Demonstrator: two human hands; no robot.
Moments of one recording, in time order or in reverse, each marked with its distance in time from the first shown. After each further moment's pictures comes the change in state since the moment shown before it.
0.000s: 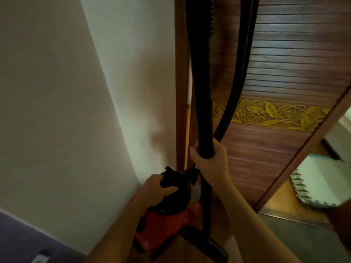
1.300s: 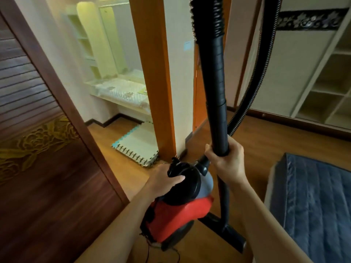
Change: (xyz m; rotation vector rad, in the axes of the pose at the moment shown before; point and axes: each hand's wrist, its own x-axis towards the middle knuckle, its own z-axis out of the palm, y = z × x) left_hand -0.076 0.387 0.445 0.172 -0.974 0.801; right_hand -0.275 -0.074 -0.486 -0.645 1.111 0.056
